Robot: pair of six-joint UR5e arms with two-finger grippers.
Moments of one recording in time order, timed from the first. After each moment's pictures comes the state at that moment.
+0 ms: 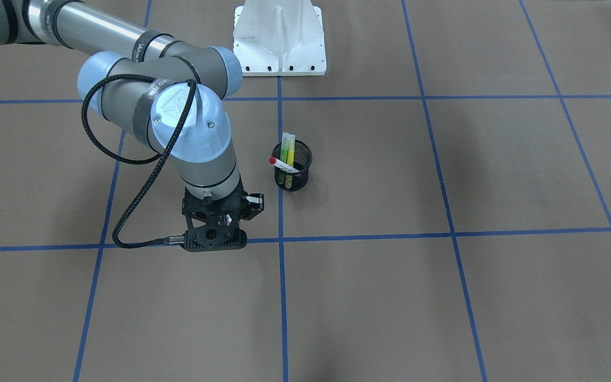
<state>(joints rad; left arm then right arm) -1.57 -1.87 -1.33 -1.68 -2.41 -0.05 0.81 -0.60 1.27 -1.66 2.13 0.92</state>
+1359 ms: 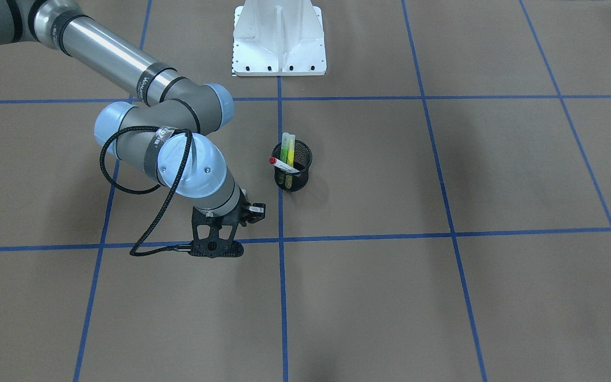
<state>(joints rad) -1.57 -1.86 -1.34 -1.69 -2.40 -0.05 0.76 -0.66 1.20 -1.49 2.20 1.05</state>
